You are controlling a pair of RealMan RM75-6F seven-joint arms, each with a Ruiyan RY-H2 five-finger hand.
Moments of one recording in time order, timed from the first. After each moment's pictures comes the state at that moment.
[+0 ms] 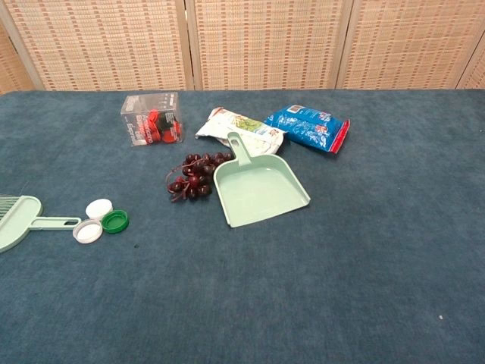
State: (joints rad) left arm -0.13 -1.19 -0.01 -1.47 1.63 1.52 0.02; right arm 0.11 -1.20 0.01 -1.55 -1.64 1.49 -0.09
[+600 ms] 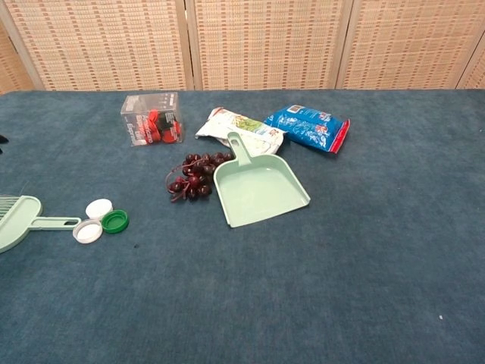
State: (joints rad) left arm -0.21 -1.29 0.01 -1.49 1.73 1.42 0.15; right arm 0.10 -1.17 0.01 -1.58 -1.65 1.52 -0.07
